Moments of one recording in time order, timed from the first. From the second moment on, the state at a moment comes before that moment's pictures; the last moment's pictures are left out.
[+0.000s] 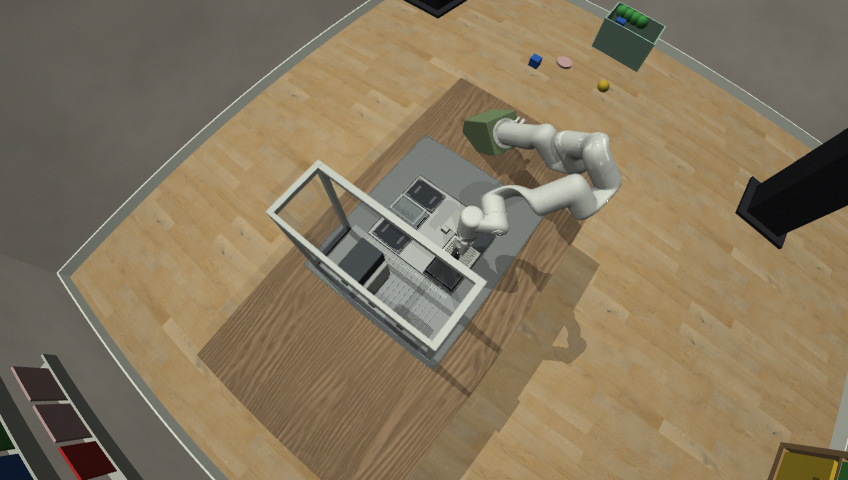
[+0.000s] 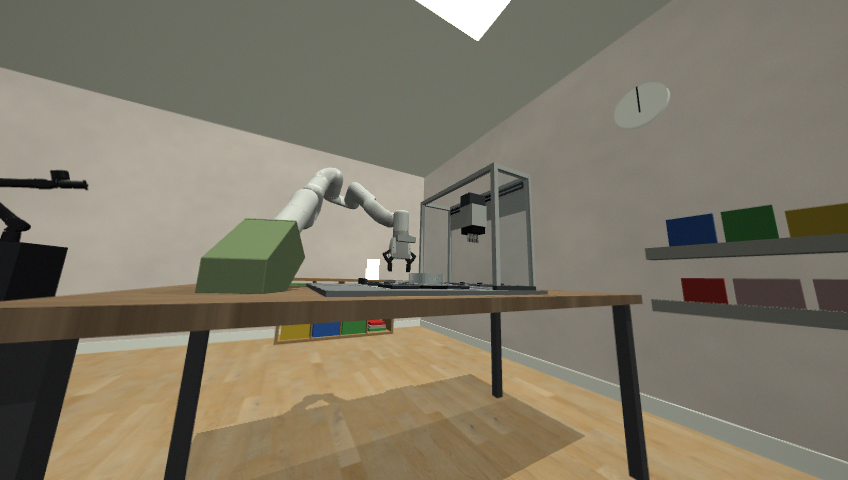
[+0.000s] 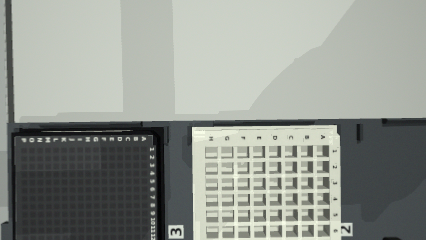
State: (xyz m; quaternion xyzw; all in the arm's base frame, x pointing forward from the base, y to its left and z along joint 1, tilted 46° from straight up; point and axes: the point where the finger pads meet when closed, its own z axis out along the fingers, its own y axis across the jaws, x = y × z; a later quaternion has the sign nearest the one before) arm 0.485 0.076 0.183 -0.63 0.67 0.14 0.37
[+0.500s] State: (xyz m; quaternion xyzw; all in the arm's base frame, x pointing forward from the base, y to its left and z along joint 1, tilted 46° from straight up) arm 0.478 0.062 0.198 -0.63 0.67 0.14 0.37
